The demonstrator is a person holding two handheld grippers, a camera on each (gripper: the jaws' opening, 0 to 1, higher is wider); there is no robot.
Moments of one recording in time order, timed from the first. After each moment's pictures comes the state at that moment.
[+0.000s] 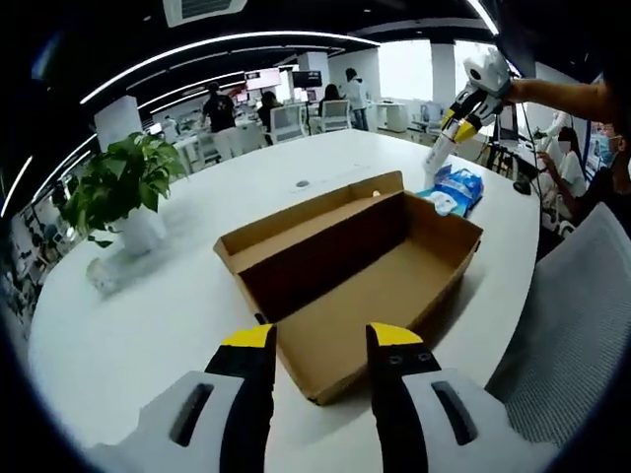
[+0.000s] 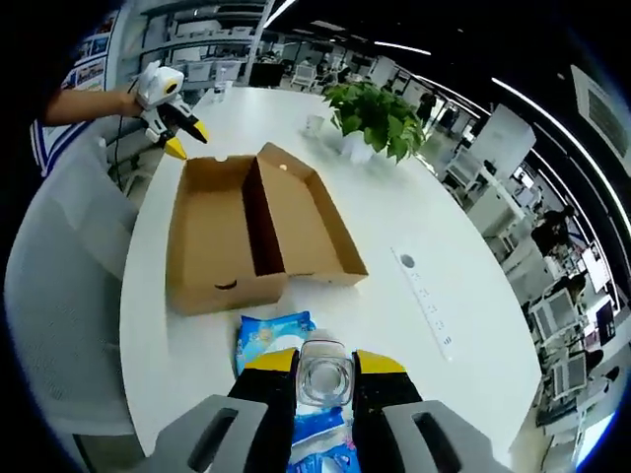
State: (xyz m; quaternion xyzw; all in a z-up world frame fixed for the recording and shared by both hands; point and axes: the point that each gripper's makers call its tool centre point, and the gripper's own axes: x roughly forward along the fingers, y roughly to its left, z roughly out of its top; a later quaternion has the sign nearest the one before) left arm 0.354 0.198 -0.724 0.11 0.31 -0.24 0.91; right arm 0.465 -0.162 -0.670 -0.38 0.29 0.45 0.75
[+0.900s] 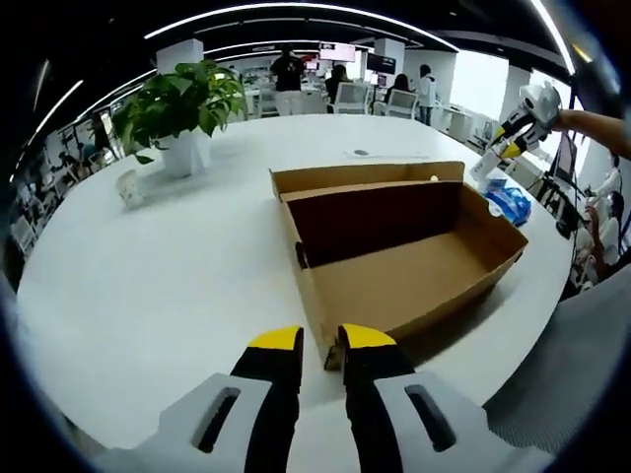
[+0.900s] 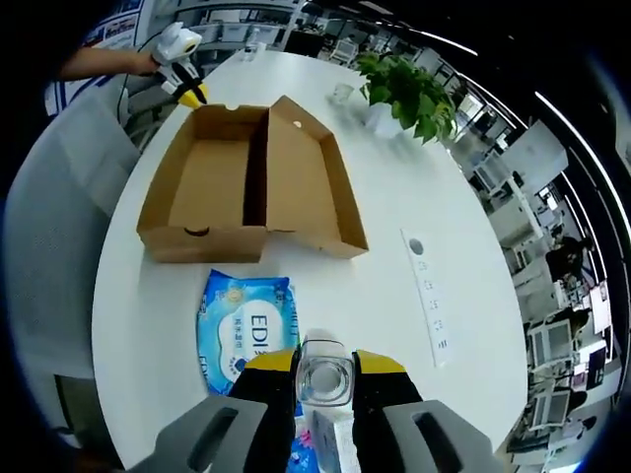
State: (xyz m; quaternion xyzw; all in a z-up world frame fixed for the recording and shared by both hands) left arm 0.343 0.230 -0.760 0.02 0.37 -0.13 0.92; right arm 0.505 -0.175 -0.708 -0.45 0.30 0.48 0.69
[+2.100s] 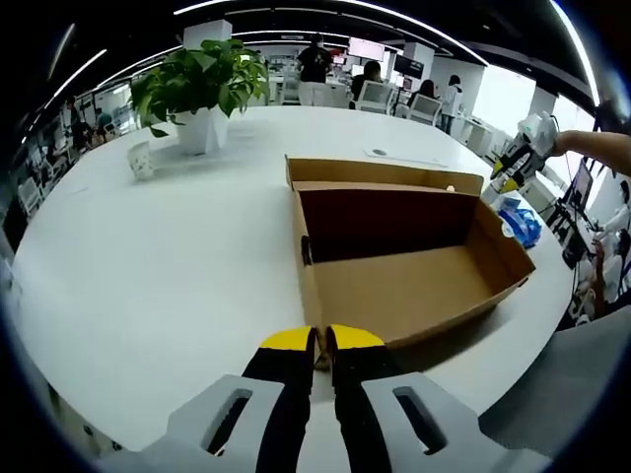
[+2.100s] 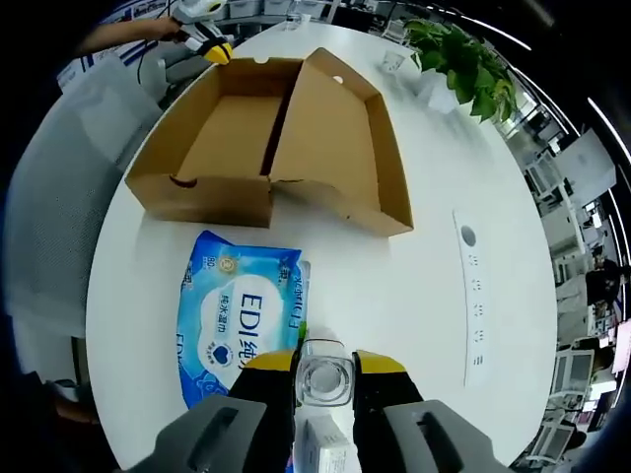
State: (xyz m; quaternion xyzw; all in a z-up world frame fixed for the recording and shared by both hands) left arm 0.345 0.234 -0.769 -0.03 0.39 -0.10 0.92; right arm 0.526 -0.170 -0.770 -0.48 0.35 0.53 0.60
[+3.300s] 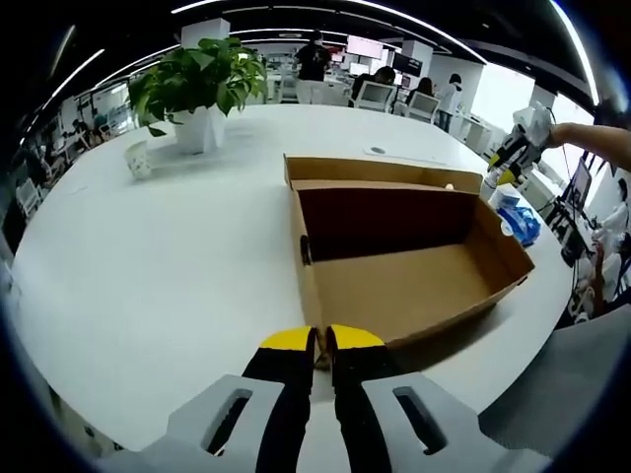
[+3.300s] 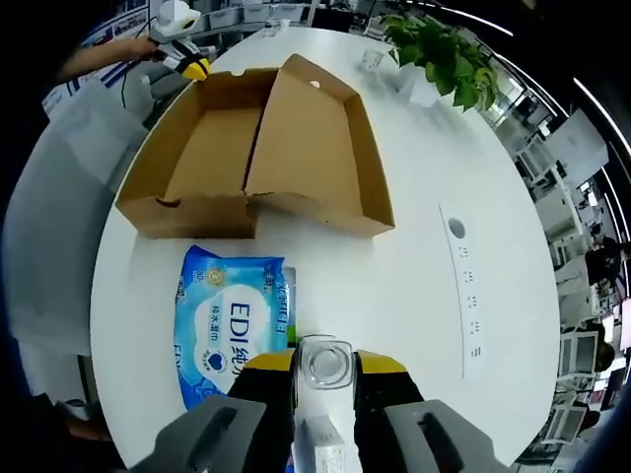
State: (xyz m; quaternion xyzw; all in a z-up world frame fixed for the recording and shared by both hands) left arm 0.346 0.237 -0.772 -0.03 0.39 -0.10 0.91; right arm 0.538 -0.168 -0.759 -0.46 0.37 0.52 0.62
